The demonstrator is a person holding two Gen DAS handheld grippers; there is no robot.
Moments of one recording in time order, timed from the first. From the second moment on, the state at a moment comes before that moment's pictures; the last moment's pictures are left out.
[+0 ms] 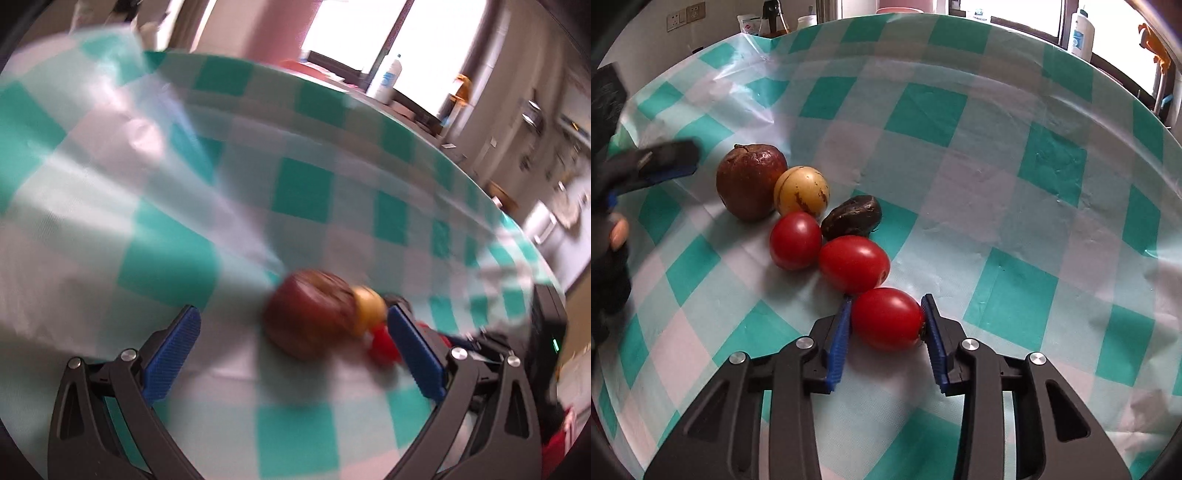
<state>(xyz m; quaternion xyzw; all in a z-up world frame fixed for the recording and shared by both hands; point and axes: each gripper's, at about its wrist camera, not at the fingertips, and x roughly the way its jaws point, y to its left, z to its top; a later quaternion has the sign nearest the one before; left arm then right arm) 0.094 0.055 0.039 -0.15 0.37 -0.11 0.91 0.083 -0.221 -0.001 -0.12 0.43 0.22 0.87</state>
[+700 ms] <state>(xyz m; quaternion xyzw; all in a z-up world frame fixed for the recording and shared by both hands) 0.064 0.078 0.062 -0.19 0.31 -0.15 0.92 0.083 -0.203 -0.003 -0.12 0.43 0.22 0.87</state>
